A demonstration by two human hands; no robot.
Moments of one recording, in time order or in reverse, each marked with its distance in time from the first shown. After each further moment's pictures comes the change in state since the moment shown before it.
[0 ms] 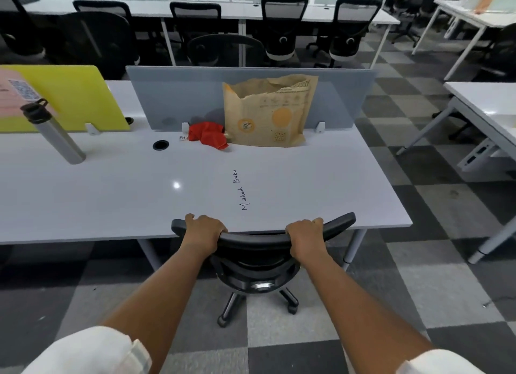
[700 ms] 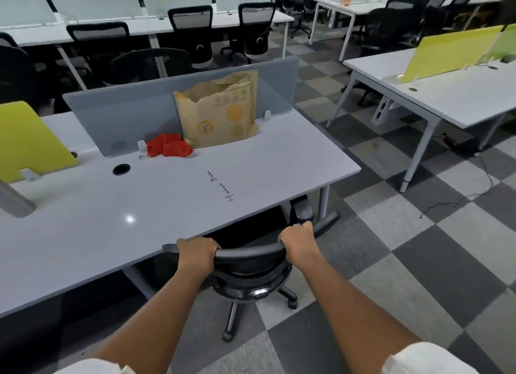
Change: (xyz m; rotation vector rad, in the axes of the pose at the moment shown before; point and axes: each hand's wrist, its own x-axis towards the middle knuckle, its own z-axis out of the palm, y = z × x) left_hand -0.068 -0.070 0.039 0.104 0.049 0.222; right_hand -0.107 -0.111 0.022 0.053 -0.029 0.270
